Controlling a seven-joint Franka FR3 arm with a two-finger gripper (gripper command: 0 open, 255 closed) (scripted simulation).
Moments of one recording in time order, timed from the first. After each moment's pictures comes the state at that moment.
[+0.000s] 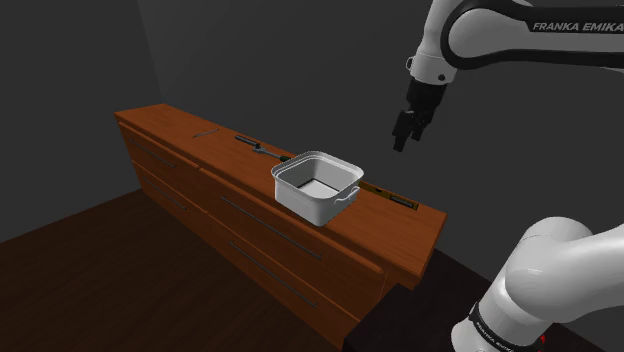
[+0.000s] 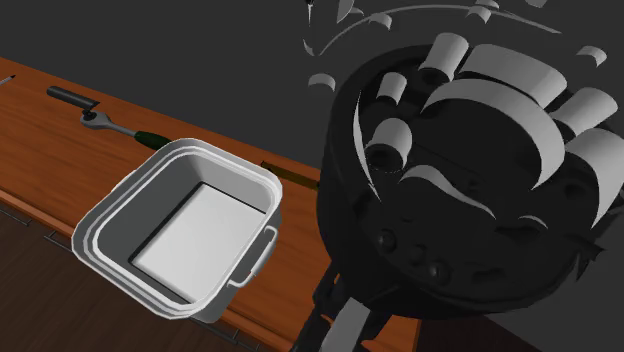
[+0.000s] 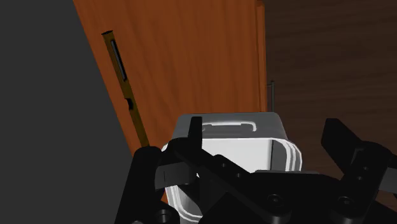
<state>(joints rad) -0.02 -0.75 -0.01 -2.33 -0.05 1.69 -0.08</state>
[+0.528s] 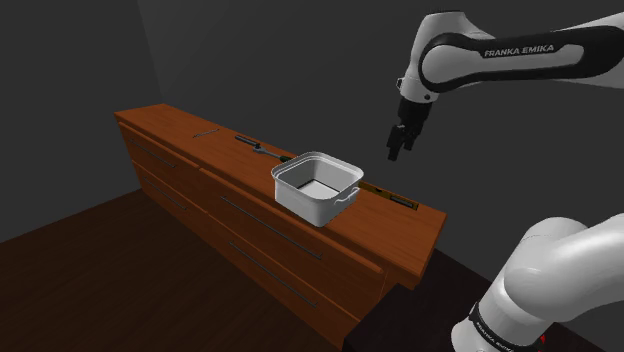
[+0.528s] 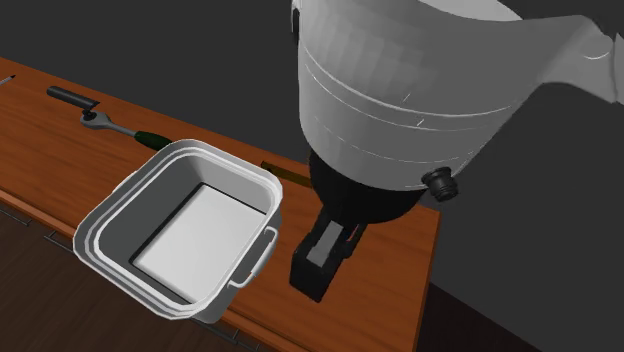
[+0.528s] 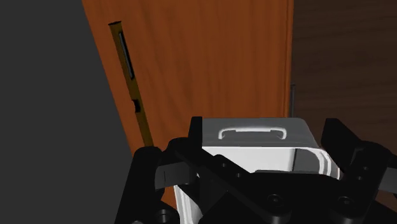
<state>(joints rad) -0.04 -0.62 -0.09 -2.38 -0.09 1.83 -0.18</state>
